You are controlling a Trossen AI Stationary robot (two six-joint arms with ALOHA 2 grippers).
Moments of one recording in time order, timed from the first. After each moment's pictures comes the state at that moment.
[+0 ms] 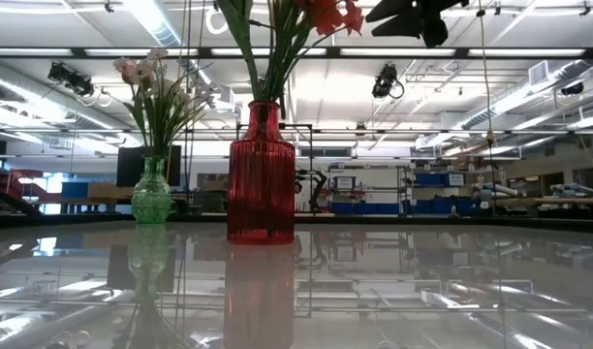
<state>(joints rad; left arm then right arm) -0.49 1.35 1.27 -0.22 -0.67 -0.11 -0.27 1.06 1.03 -0.22 0.15 0.23</state>
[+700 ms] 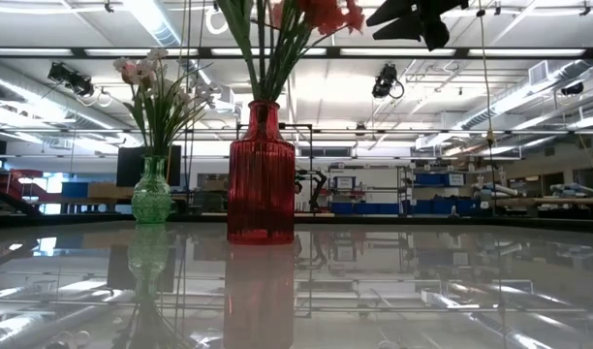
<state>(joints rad) -0.49 1.34 1.35 -0.38 -0.62 -0.17 -0.30 1.06 1.03 -0.22 0.16 0.25</state>
